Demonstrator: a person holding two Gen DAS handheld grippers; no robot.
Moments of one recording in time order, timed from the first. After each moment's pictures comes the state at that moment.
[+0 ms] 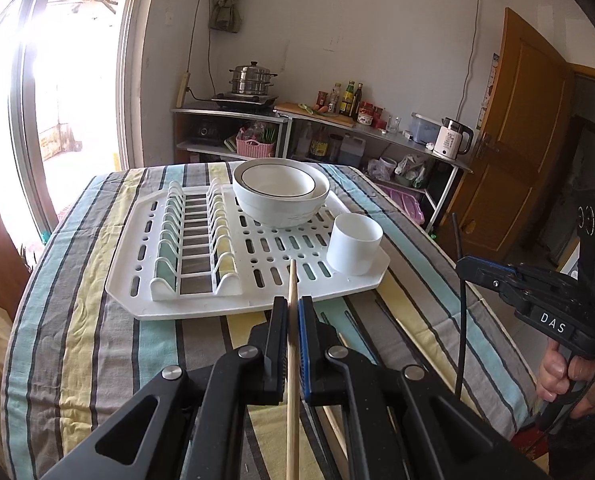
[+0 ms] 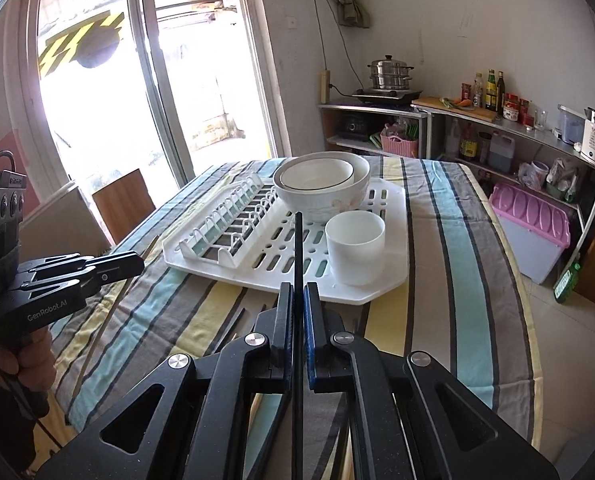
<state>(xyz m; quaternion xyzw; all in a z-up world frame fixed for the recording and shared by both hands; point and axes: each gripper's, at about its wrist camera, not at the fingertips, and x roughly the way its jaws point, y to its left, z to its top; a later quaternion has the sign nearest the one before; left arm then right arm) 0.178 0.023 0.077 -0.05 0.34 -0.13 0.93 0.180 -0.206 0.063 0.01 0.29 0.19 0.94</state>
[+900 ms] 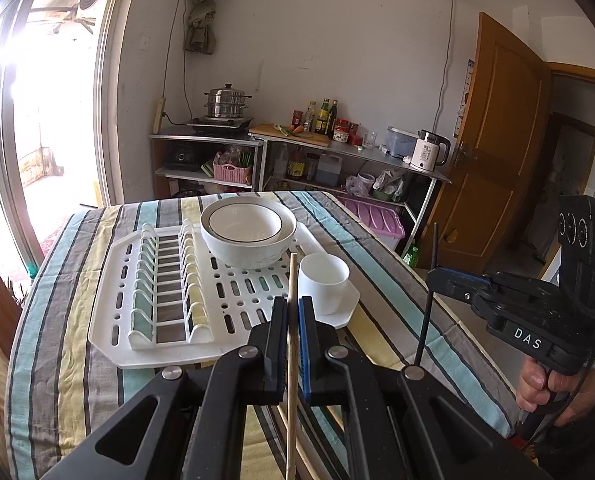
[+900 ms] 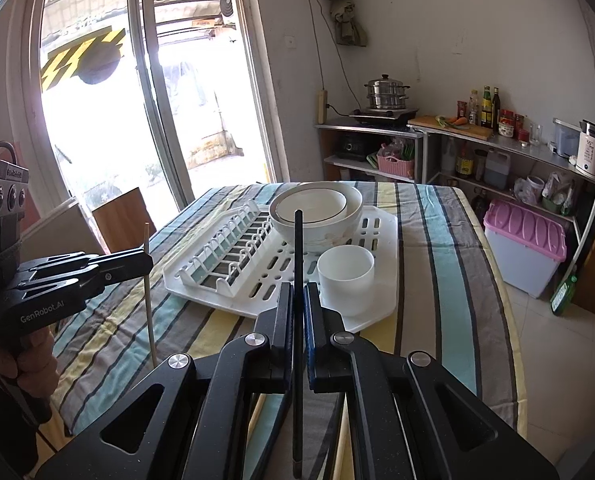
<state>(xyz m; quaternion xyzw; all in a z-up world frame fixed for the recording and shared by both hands) 0.194 -0.003 0.117 -0.03 0.30 -0.17 0.94 0.186 -0.217 0.088 0.02 0.26 0.19 0.95</state>
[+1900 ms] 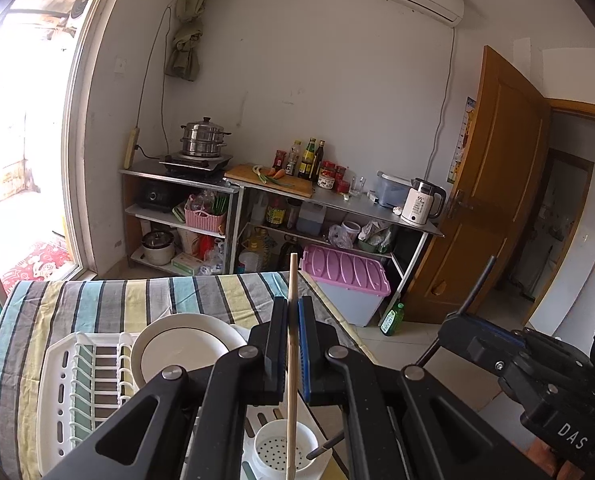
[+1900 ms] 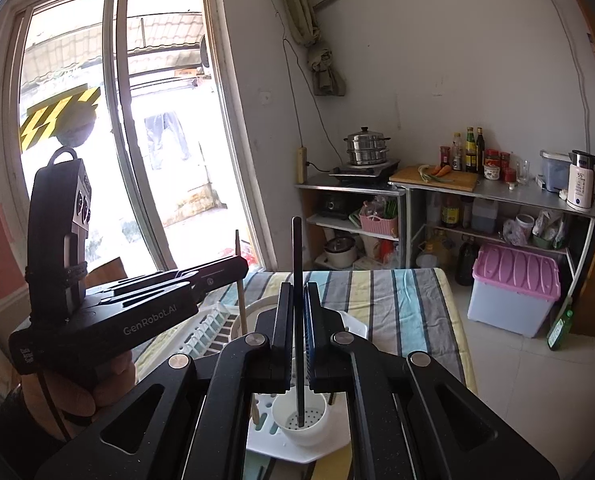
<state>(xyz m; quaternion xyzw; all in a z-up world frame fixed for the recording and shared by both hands) 0.370 -0.074 0.173 -0.07 0.25 -0.19 0.95 0.278 -0.250 0.169 0.05 0.19 0.17 0.97</state>
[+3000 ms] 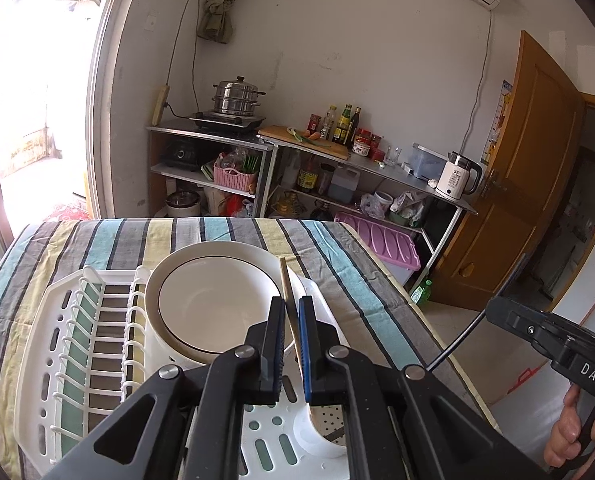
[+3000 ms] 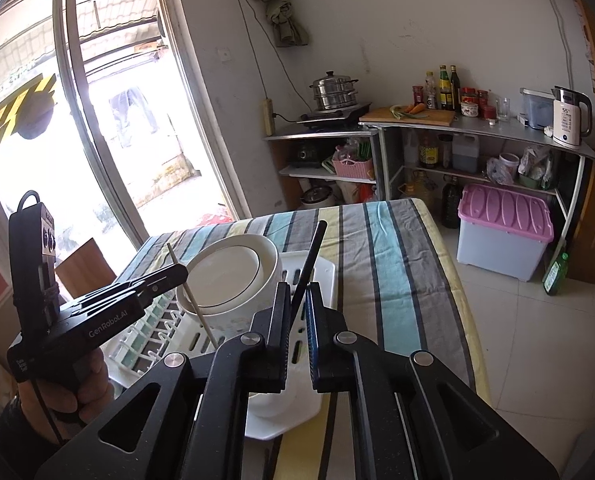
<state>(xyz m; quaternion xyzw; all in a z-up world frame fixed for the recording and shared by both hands) 0.382 -0.050 0.080 -0.08 0.30 -0.14 0.94 0.305 -0.279 0.104 0.08 0.28 0.13 0.95</state>
